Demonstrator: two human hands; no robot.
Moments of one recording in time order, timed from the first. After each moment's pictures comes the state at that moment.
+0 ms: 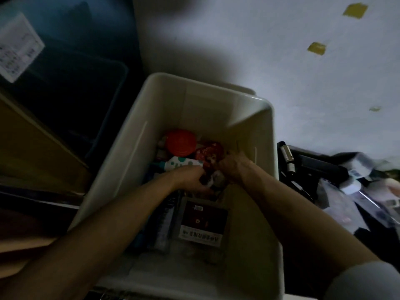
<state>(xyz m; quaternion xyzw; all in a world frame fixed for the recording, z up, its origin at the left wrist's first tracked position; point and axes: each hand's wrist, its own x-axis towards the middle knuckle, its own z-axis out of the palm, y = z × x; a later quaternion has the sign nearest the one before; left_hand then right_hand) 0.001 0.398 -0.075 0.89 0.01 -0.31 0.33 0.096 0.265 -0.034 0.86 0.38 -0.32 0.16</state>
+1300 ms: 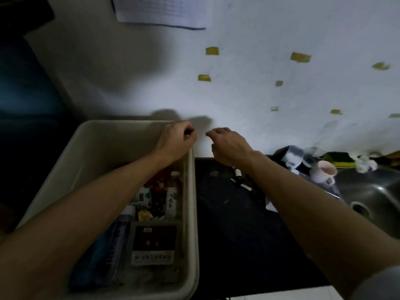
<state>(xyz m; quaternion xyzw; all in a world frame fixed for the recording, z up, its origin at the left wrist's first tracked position) 0.096 0.283 0.087 0.93 0.03 0.15 0.32 0.158 0.108 0.090 0.93 0.36 0.01 0.00</state>
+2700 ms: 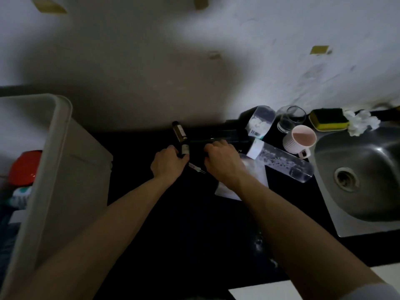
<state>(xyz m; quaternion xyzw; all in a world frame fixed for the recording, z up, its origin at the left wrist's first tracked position) 0.208 0.064 -0.115 0.93 0.27 -0.08 0.23 0.253 -0.102 -0.081 0.95 0.29 -0.09 -0.08</state>
